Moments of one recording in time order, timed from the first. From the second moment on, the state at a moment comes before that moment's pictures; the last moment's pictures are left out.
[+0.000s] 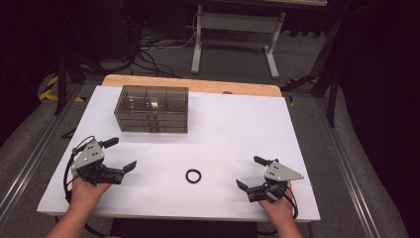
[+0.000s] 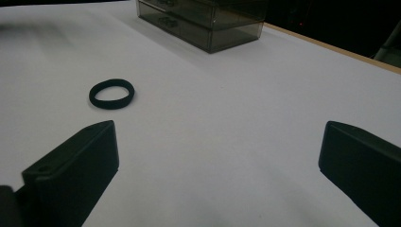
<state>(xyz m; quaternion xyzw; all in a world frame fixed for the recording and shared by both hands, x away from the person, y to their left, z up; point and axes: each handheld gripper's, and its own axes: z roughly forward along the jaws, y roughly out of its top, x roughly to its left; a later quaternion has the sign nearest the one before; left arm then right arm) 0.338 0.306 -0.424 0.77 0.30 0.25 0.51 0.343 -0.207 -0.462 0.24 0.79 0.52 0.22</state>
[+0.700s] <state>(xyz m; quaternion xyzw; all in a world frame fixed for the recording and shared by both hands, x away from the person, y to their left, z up) 0.362 0.290 -0.405 0.78 0.28 0.24 0.51 0.343 -0.205 -0.463 0.24 0.79 0.52 0.22</state>
